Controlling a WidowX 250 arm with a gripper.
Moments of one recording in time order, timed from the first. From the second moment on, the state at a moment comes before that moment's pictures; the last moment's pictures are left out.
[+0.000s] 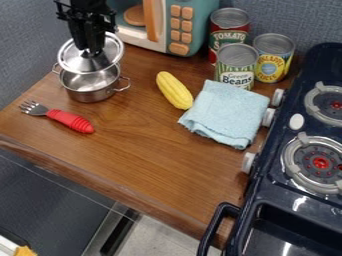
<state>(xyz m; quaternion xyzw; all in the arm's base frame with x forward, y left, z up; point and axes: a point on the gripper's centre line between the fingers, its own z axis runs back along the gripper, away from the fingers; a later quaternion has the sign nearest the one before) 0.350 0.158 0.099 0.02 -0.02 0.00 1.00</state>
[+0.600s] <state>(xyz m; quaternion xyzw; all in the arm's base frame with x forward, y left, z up) 0.355 0.116 0.086 0.02 -0.01 -0.06 1.00</state>
